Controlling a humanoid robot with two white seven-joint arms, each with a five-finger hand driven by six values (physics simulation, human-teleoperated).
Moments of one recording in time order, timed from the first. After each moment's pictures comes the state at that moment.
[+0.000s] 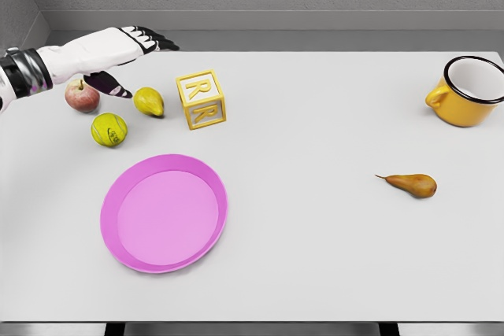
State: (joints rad) left arm -0.80 0.67 -0.60 -1.18 -0.42 -0.61 -0.40; right arm 0.09 0.00 -0.03 0.06 0.15 -0.27 -0.04
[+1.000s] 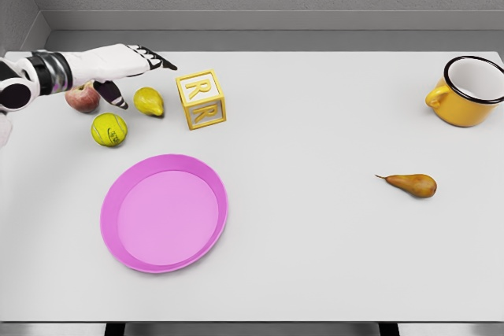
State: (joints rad) left arm -0.85 0.52 -0.54 -0.99 -0.65 -0.61 -0.56; right arm 0.09 0.00 -0.03 0.06 0.15 -0.27 -0.03
